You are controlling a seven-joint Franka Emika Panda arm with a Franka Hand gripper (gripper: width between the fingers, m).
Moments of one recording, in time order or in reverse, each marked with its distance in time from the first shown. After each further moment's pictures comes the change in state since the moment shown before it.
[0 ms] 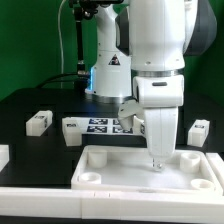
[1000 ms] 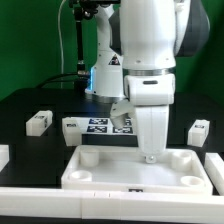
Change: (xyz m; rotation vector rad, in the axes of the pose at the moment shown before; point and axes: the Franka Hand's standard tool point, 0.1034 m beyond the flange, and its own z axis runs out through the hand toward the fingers) arm -0.006 0.000 0.004 -0.012 0.003 -0.014
